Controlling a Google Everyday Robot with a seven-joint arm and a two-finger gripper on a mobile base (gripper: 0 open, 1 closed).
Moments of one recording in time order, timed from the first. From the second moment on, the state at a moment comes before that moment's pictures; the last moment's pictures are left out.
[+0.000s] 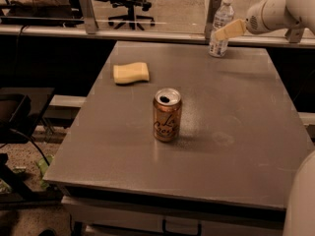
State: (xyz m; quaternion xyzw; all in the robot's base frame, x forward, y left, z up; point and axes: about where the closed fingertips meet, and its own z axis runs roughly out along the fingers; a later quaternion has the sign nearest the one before) arm 0.808 -0.272 0.952 -0.26 0.82 0.02 0.50
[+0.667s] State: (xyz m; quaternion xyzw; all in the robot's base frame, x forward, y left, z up) arm 0.849 -0.259 0.939 -0.25 0.80 0.05 0.54
